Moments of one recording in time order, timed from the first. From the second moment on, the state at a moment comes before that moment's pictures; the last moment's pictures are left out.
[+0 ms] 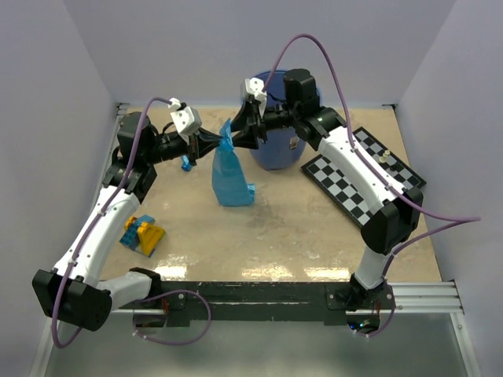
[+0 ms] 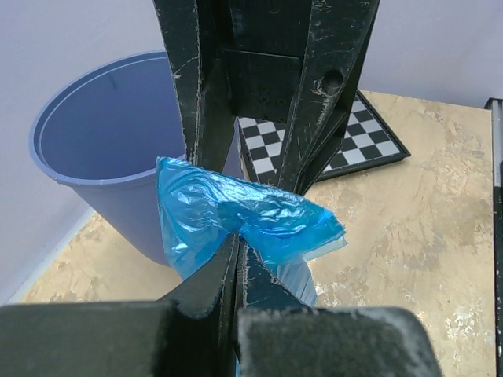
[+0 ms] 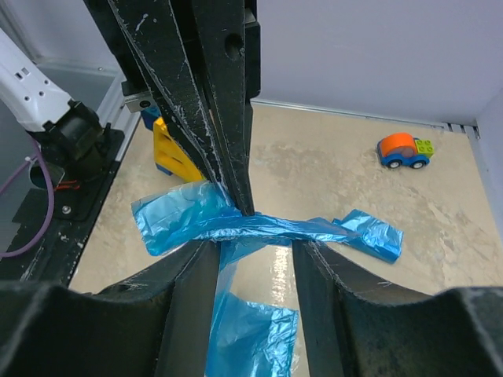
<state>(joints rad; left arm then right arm) -0.26 1.16 1.16 -0.06 0.86 0.16 0.56 1.78 1.87 -0.39 -1.07 -0.36</state>
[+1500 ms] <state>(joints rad) -0.25 1.15 1.16 -0.03 0.82 0.16 0.54 1.77 1.86 -0.27 -1.06 -0.23</state>
